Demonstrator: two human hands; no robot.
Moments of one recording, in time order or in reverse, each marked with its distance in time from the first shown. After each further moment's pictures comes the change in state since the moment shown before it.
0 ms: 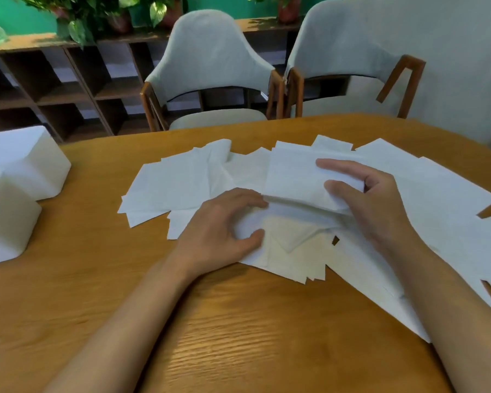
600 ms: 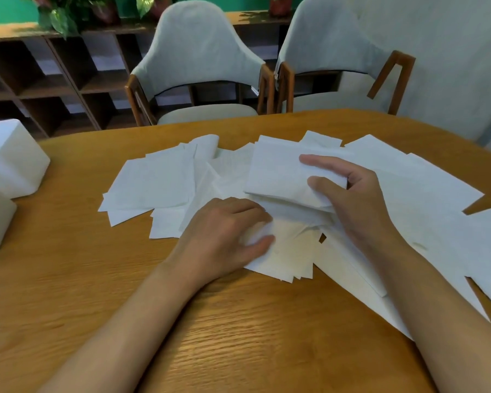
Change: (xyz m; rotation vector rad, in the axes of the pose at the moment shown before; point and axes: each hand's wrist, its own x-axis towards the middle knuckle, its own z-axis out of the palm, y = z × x) left_hand 0.002 0.011 0.025 0.277 0.034 0.220; right_hand 0.003 0.006 0.007 0.020 0.007 0.059
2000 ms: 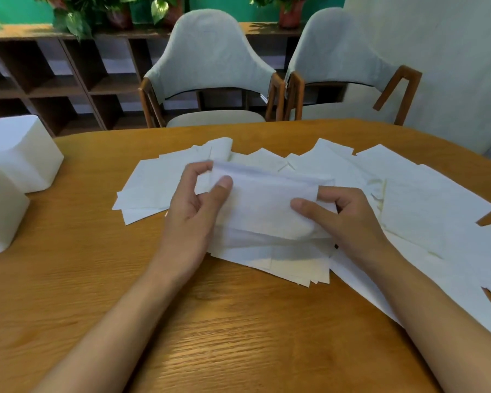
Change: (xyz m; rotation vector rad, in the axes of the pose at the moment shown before) left_hand -0.013 0.012 -0.056 -0.869 0.281 -0.606; right_hand -0.019 -0.007 0.023 0.120 -0.256 -0.067
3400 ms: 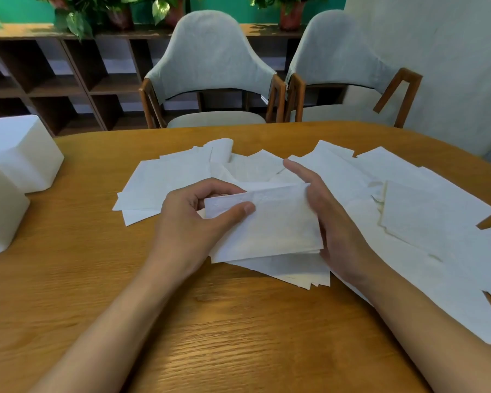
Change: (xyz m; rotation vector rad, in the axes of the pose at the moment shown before) left_hand 0.009 -0.006 -0.006 0.185 0.018 -0.001; right_hand -0.005 -0.009 0.024 0.077 -0.159 0.026
